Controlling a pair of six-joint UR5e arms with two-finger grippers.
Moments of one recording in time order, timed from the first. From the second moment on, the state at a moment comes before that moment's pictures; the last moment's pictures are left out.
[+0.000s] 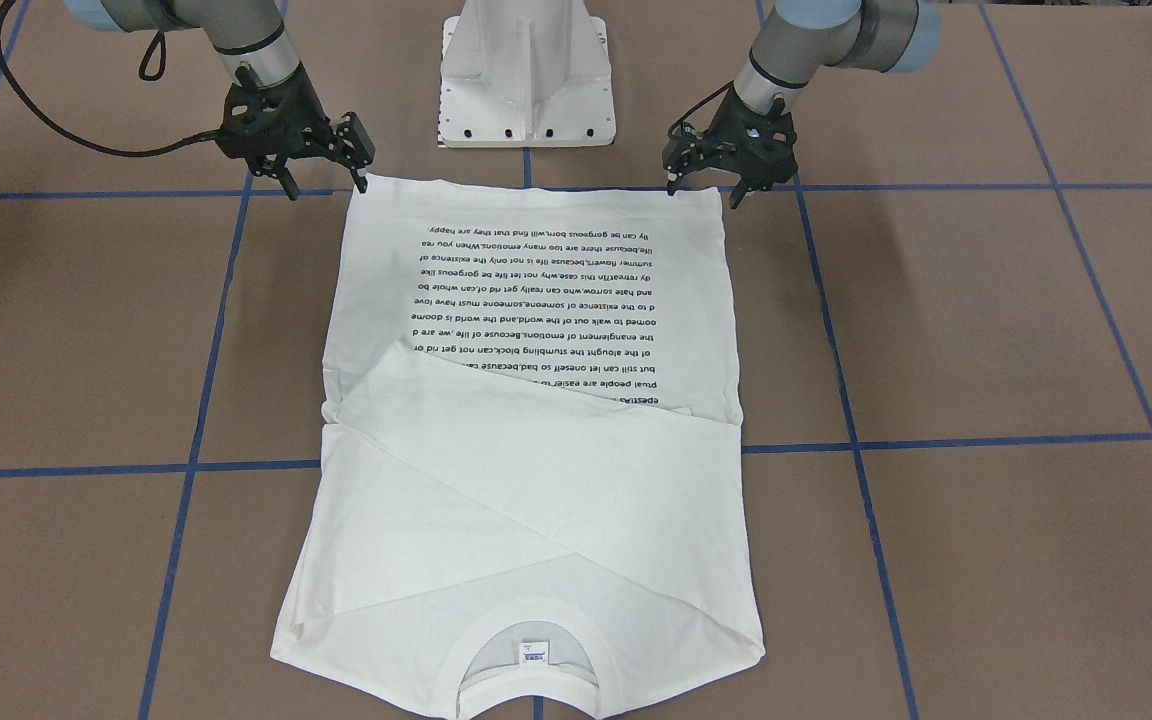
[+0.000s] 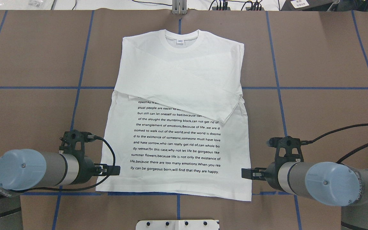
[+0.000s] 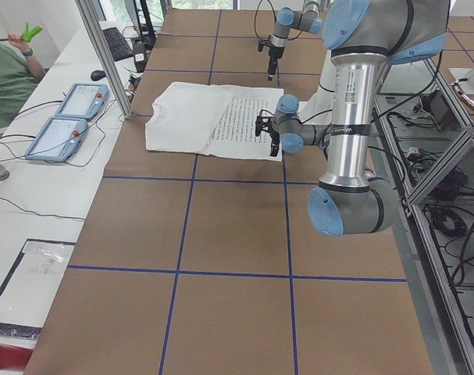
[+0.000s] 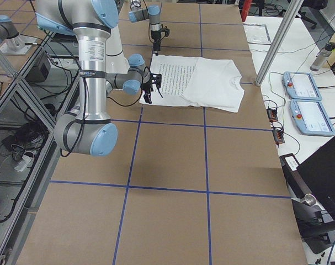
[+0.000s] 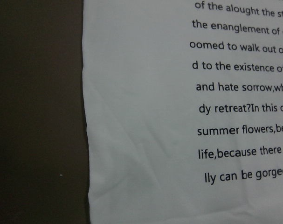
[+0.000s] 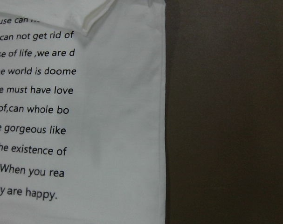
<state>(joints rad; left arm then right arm) -0.27 -1.63 -2.01 -2.09 -1.70 -1.33 0.24 -1.59 2.15 -1.21 1.57 1.45</state>
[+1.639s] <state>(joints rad) -0.23 -1.63 -1.98 -2.09 -1.70 -1.33 0.23 -1.59 2.16 -1.21 1.57 1.45</state>
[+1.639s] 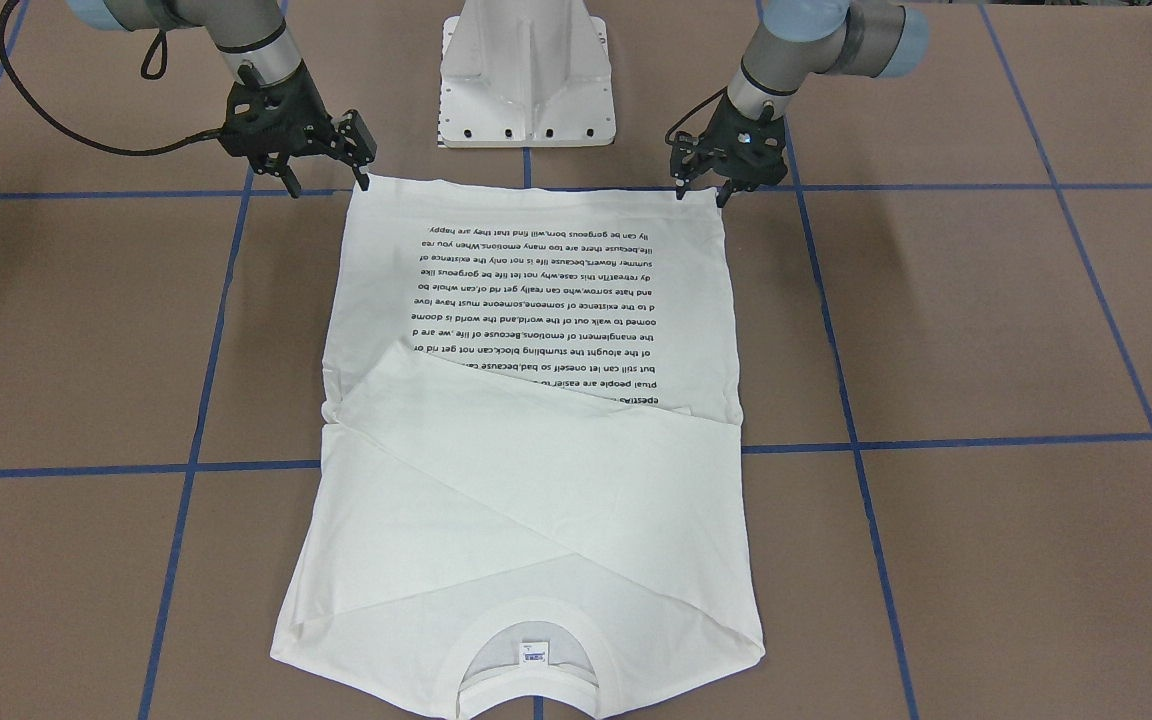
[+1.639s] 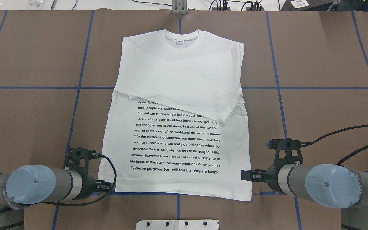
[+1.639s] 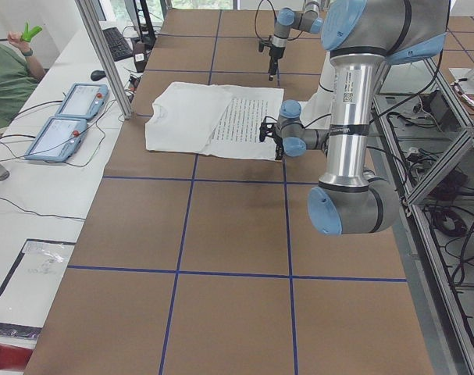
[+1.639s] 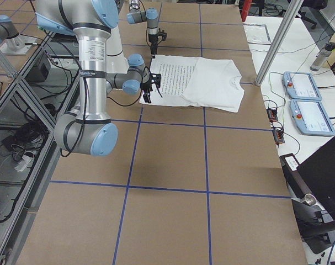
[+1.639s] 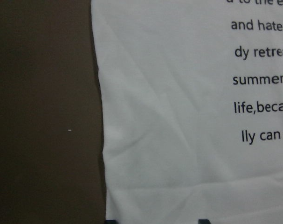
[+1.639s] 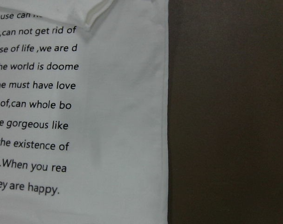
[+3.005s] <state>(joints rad) -0.23 -1.61 -2.07 -2.09 -1.75 -1.34 0.12 -1.59 2.15 -1.21 1.46 1.58</state>
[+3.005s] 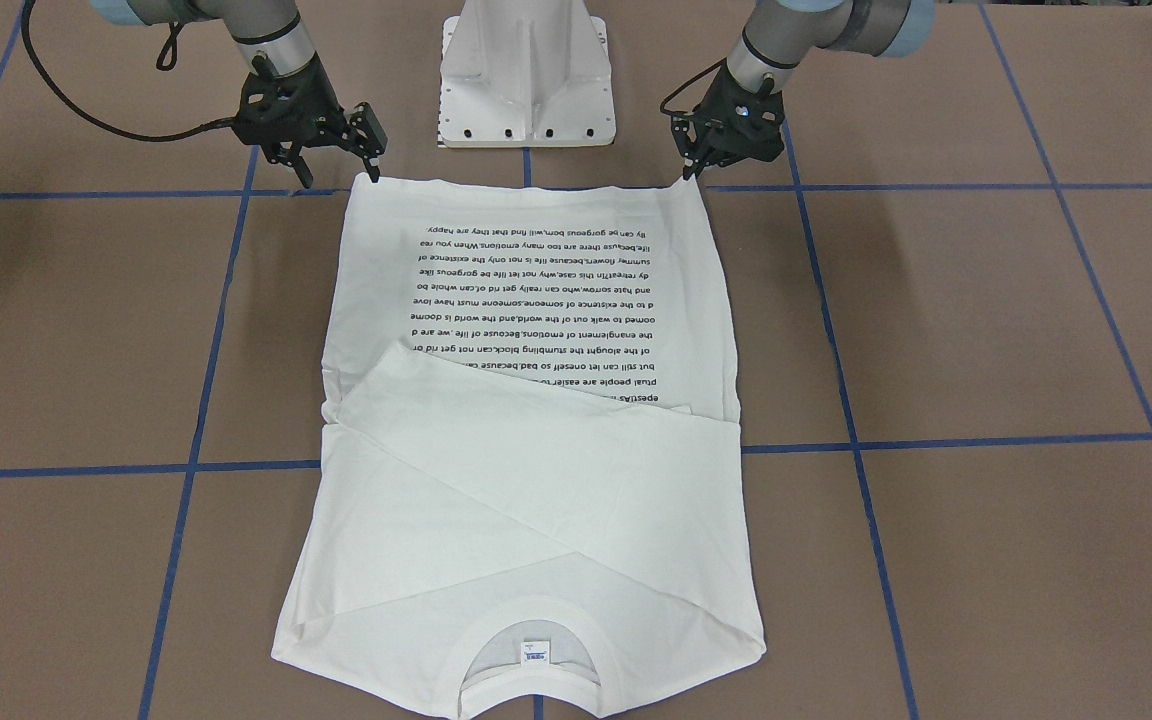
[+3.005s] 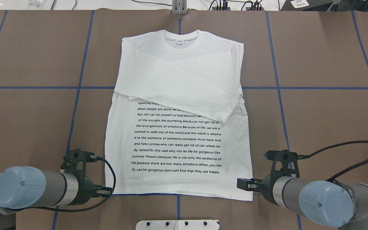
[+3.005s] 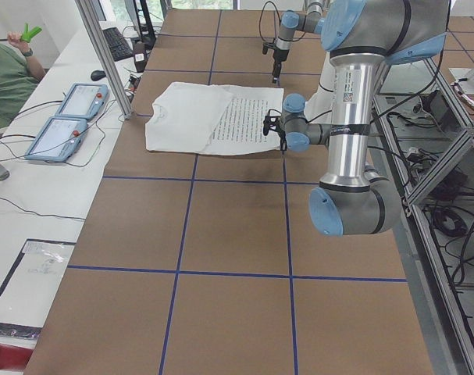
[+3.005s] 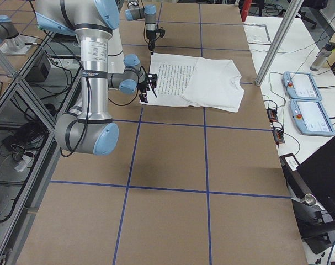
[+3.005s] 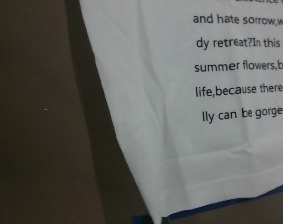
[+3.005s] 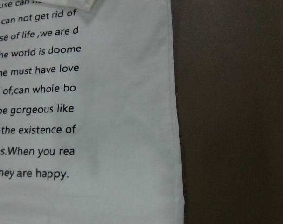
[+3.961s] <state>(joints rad) -0.24 -1.62 -2.09 -2.09 -1.78 -1.34 0.03 -1.56 2.13 -1.31 1.36 1.97</state>
